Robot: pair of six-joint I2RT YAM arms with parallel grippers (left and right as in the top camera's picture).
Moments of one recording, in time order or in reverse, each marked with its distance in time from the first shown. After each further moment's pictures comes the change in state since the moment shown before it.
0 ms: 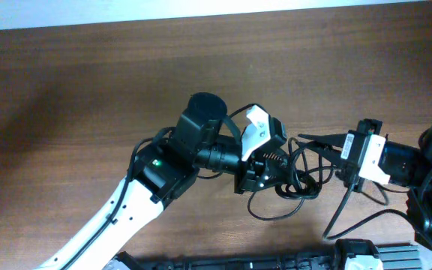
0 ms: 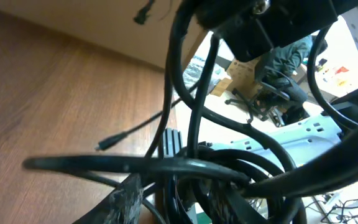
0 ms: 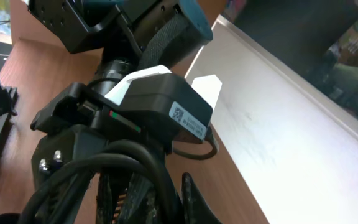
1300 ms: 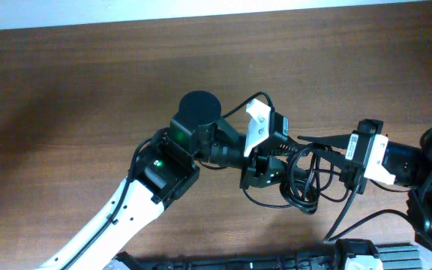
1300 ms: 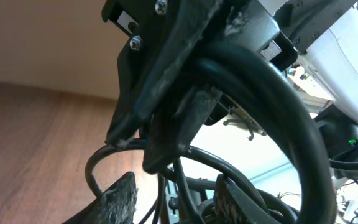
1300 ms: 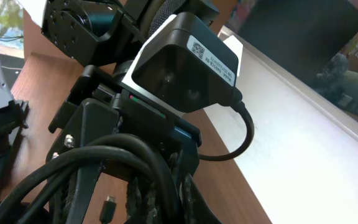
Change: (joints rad) left arm -0.006 0.000 0.000 0.270 0.058 -0.084; right arm 0.000 0.000 0.000 0.029 -0.045 0.056
